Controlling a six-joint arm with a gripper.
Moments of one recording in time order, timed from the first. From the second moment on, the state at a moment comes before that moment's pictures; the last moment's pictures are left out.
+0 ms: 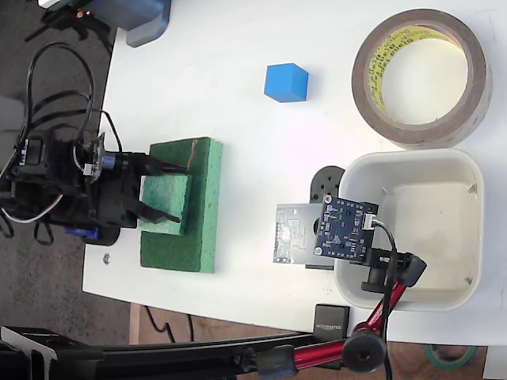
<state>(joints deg) -3.1 174.9 171.8 44.4 3.7 2.9</state>
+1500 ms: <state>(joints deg) -3.0 167.1 158.7 47.4 6.9 5.9</state>
